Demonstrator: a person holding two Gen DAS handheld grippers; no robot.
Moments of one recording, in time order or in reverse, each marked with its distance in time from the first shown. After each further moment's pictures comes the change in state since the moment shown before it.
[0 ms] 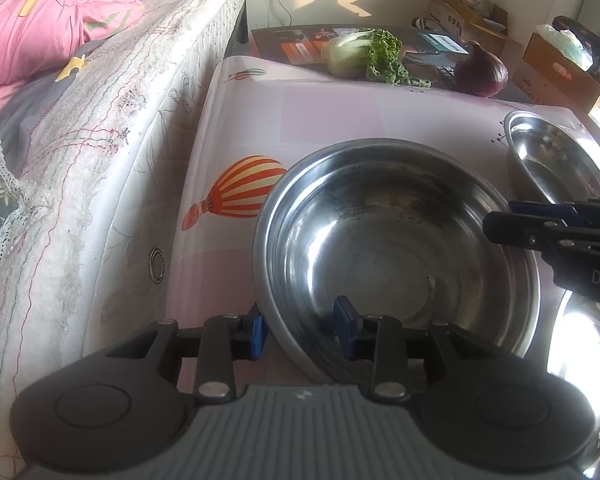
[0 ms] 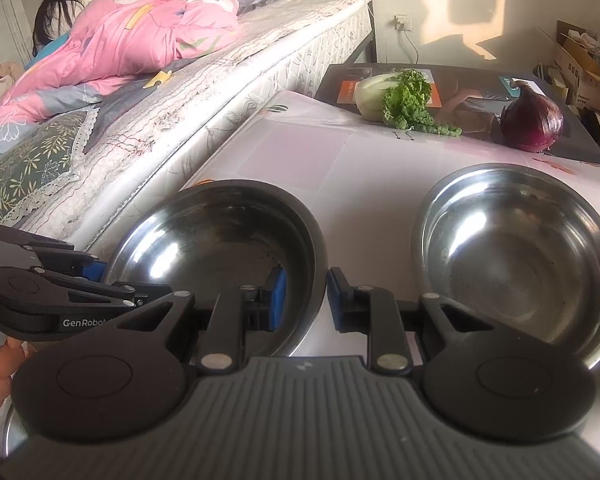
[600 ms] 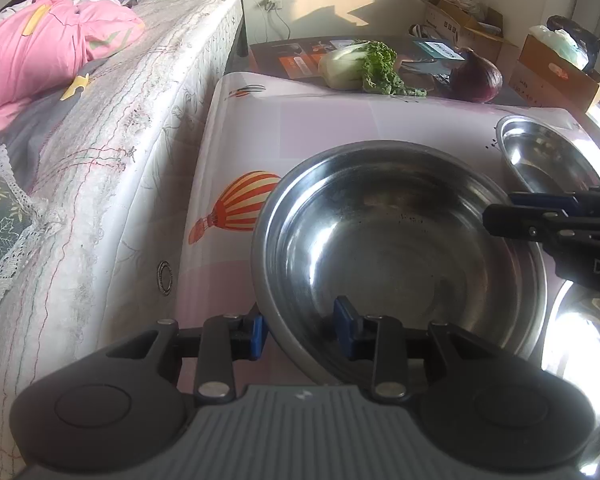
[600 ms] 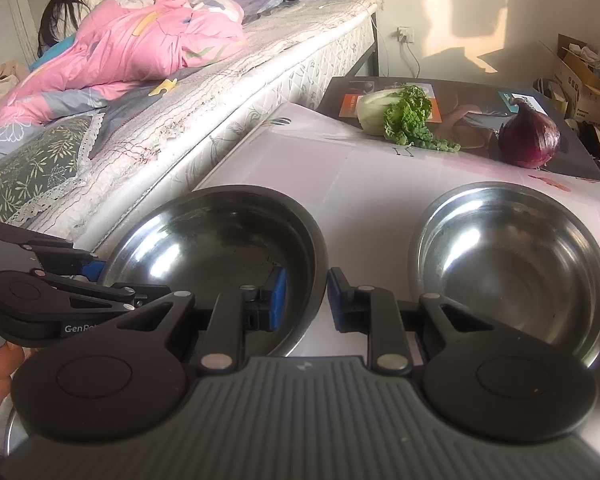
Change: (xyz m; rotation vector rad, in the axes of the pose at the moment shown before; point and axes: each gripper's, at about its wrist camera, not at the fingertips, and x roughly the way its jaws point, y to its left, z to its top) left arm -0.012 -0.004 0.000 0.025 -0.034 0.020; right arm -0.011 0.004 0.004 -0.023 -0.031 -0.007
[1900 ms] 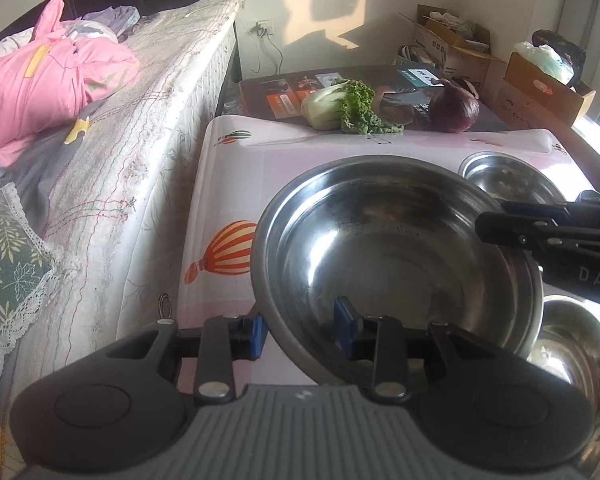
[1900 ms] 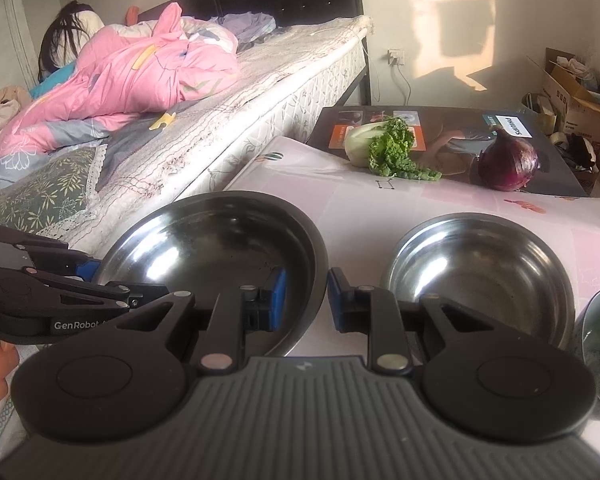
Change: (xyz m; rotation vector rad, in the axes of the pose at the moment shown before) left arm -0.042 -0.028 0.022 0.032 -0.061 0.001; right arm -0.043 -0.012 0.010 0.030 -0.077 -0.011
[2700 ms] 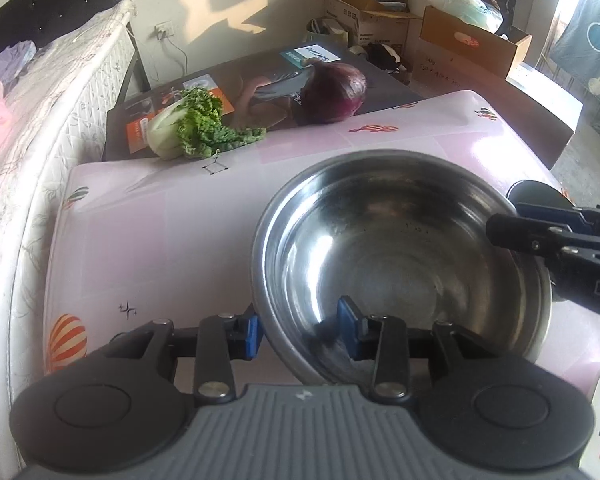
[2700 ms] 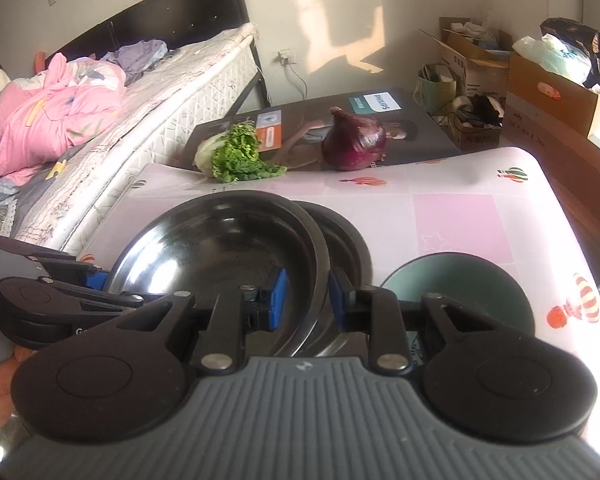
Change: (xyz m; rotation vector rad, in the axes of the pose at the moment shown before) left arm 0.068 -0.142 0.062 0.187 0.054 -0.131; right arm -0.038 -0.144 -0.020 0.202 -0.013 -0.206
